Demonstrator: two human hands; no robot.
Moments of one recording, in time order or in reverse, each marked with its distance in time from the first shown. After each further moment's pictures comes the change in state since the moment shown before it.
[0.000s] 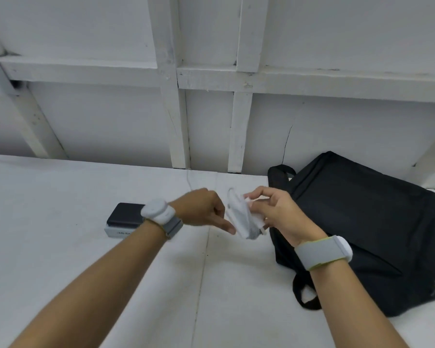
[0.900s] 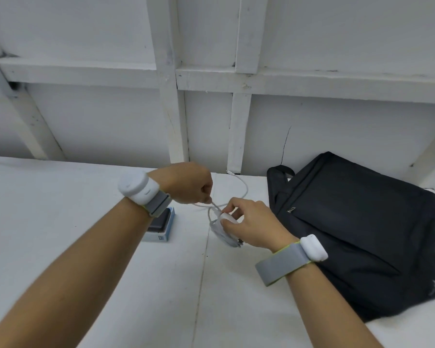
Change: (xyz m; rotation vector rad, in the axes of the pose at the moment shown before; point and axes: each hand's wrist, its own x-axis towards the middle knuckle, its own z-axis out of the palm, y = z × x) left_hand -0.019 0.026 -0.079 0.330 -0.104 -0.171; right_hand 0.013 0.013 0.037 -0.784 -0.007 -0.065
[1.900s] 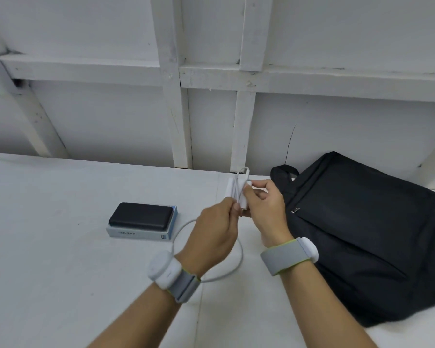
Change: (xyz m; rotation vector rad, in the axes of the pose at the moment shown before) left_hand -0.028 0.078 0.088 -0.751 0.603 -0.097; right_hand 0.018 0.000 0.010 0.915 0.507 0.212
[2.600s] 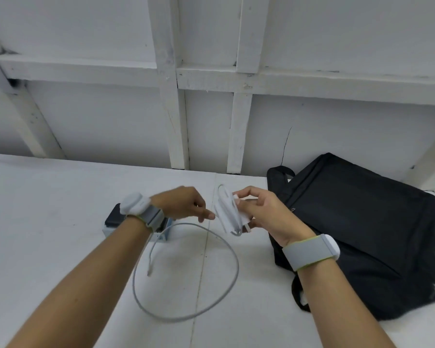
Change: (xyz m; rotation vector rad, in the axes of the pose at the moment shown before) left_hand 0.075 -0.065 -0.052 0.359 -0.645 -0.092; right_hand -0.002 -0.024 -0.027 -0.137 -0.538 0.099
